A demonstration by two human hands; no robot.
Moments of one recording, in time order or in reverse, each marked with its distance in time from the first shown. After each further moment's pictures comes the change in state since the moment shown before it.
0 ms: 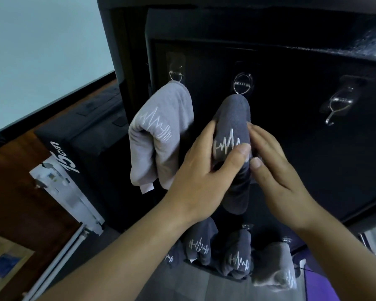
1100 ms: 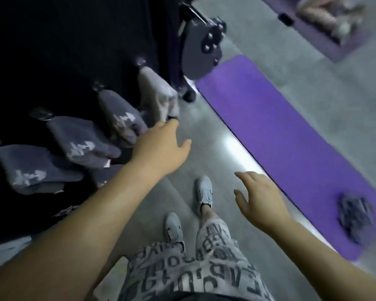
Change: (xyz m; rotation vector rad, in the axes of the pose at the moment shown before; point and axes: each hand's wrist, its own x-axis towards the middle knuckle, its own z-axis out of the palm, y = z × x) left_hand -0.165 -0.187 0.176 0.974 -1.067 0.112; right_hand -0.487 0.013 0.165 -0.656 0.170 1.347
